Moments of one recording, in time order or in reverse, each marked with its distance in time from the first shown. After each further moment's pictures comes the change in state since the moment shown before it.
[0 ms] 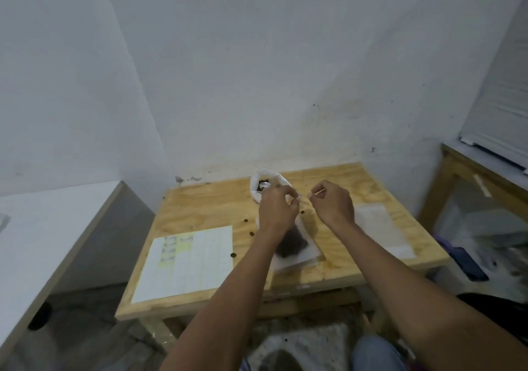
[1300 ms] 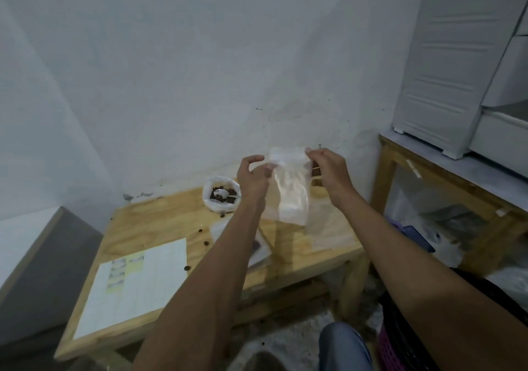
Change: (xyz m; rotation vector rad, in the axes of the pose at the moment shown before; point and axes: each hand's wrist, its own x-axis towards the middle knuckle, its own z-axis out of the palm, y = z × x) left_hand 0.036 0.089 0.030 -0.877 -0.003 -0.434; right_hand 0.025 0.024 -0.117 0.730 0.021 0.098
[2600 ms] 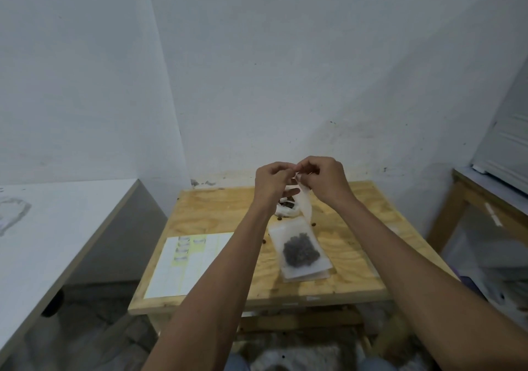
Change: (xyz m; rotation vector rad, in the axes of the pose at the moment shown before) left_hand 0.000 0.050 -0.118 -0.013 -0.047 0.042; right_hand -0.029 -0.028 0.142 -0.455 -0.315 -0.406
